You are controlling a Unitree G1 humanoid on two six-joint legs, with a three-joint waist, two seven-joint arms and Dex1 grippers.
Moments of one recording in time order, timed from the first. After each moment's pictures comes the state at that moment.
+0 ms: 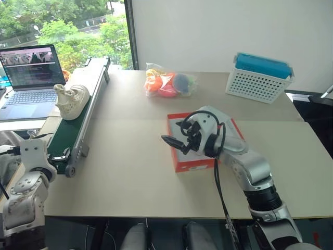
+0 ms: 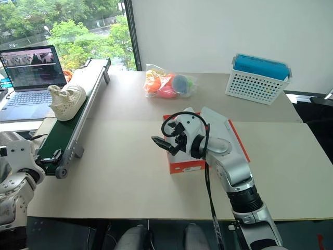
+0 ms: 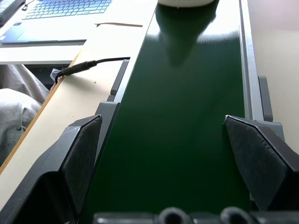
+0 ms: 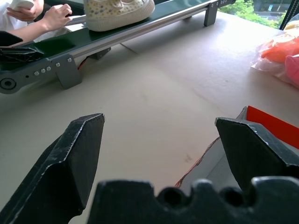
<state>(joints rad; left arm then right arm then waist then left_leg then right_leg) -0.05 0.54 0.51 -0.10 -0.30 0.61 -0.16 -0.52 -0.35 0.18 -0.23 0.37 0.67 0.56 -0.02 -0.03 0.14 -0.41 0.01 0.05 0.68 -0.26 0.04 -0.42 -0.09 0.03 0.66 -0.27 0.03</state>
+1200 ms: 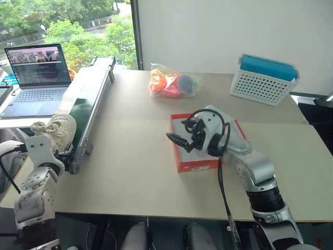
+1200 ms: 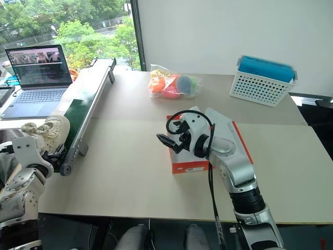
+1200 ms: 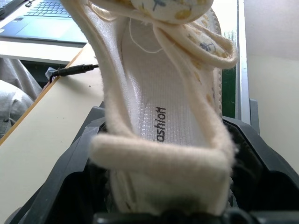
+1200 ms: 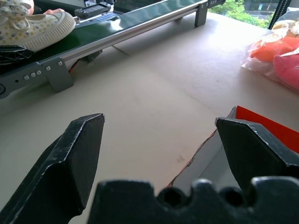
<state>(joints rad) -0.15 0.46 0.51 -0.08 -0.32 0.61 -0.12 -0.51 -0.35 0.14 -0.25 0.37 0.69 0.53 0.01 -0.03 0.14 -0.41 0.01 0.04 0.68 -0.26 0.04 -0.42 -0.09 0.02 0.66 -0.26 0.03</state>
